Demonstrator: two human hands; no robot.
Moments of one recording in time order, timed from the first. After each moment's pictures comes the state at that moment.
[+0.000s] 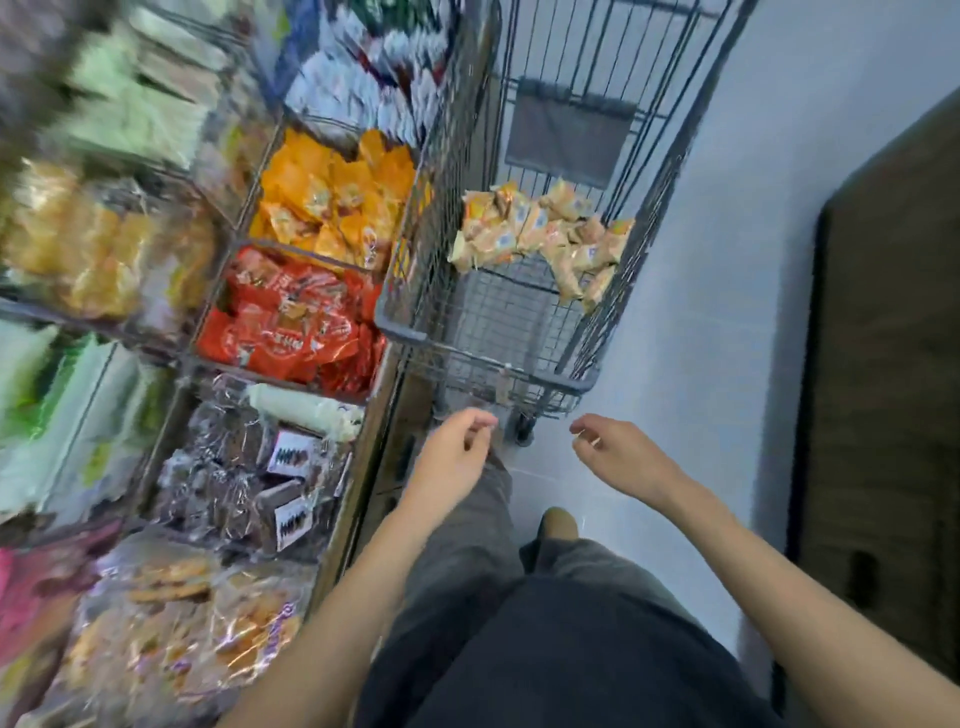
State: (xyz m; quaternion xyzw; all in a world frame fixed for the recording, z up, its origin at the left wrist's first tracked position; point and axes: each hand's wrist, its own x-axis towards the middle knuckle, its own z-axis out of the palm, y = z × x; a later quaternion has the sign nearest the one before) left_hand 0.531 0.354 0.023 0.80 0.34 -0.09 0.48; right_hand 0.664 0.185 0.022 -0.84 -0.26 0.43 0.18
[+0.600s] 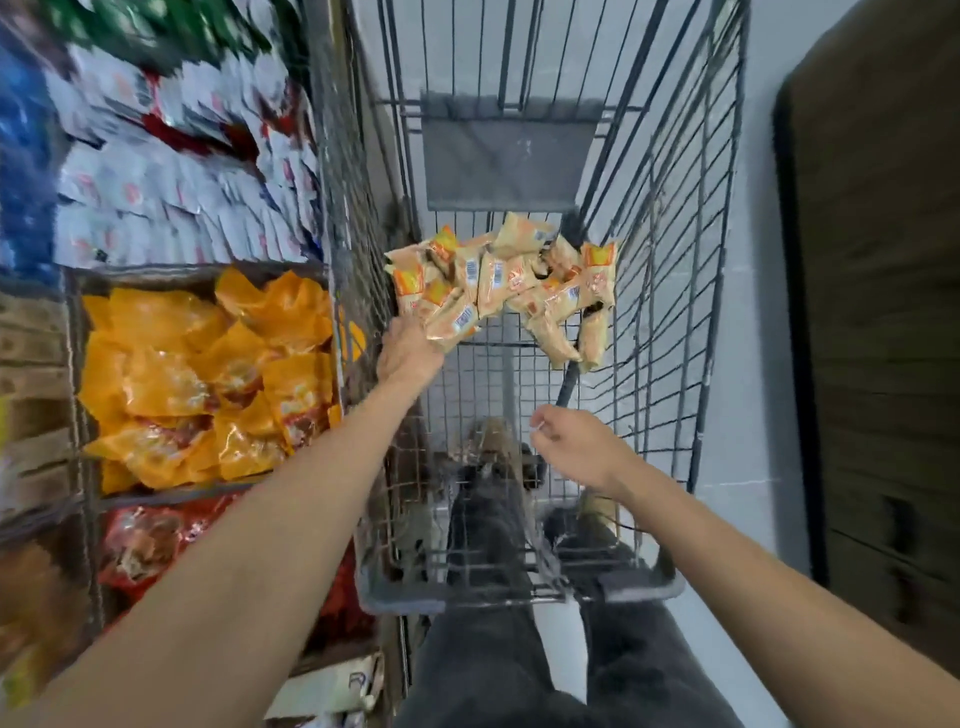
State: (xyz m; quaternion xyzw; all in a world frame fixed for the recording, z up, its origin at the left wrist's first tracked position) left_hand 0.862 0.593 -0.144 0.85 0.34 -0.28 0.28; right_hand 0.840 0.379 -0.066 -0.83 -0.10 0.51 0.21
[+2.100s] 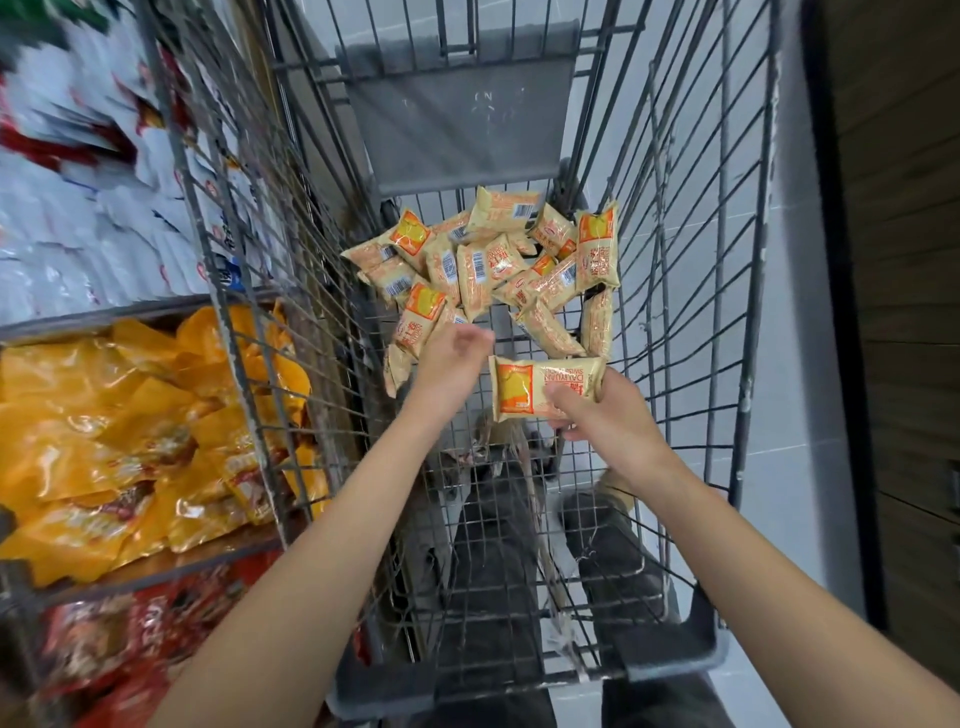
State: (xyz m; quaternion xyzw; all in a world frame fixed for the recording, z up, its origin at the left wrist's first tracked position) left_hand 0.883 0.533 -0.163 0.73 0.34 -0.28 0.53; right_hand 0.876 0.363 -0.119 -0.70 0.23 0.39 0.56
